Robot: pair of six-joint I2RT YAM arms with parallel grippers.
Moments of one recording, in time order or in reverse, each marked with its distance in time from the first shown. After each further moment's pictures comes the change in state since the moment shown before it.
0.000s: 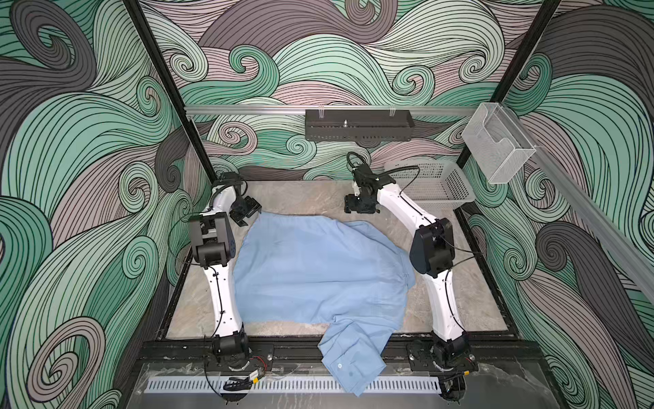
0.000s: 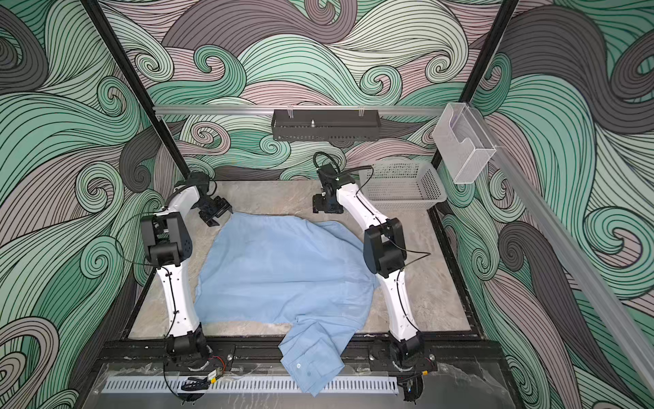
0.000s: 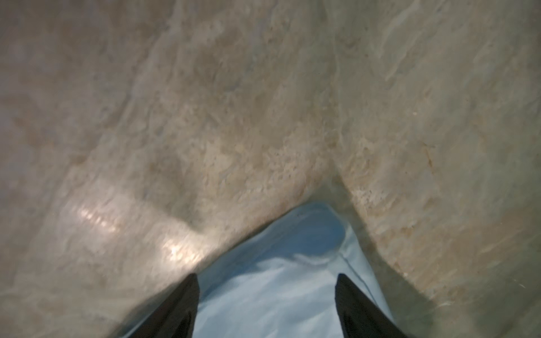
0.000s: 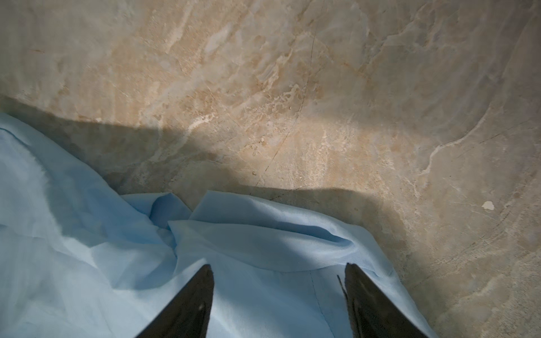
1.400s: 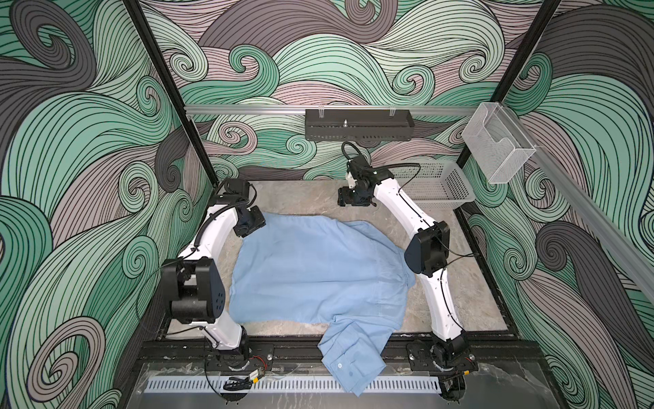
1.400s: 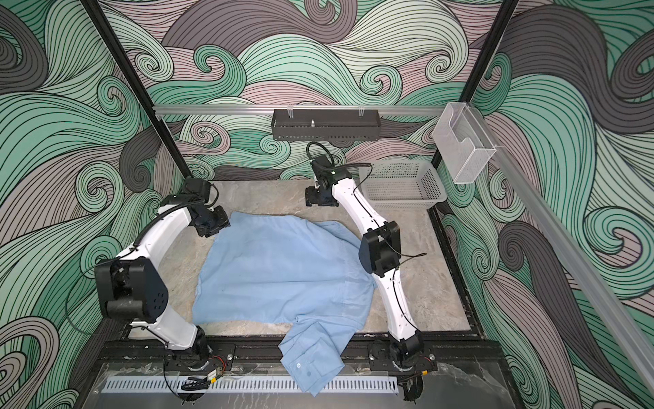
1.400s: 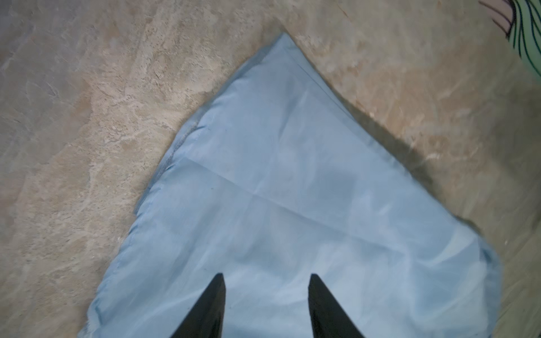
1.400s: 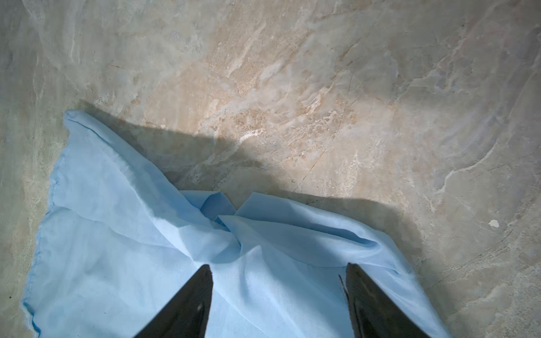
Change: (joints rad) left arm -0.131 -0.671 -0.630 0.111 -0.132 0.074; right arm 0.043 0.033 0.208 -0.103 -0.022 -0.008
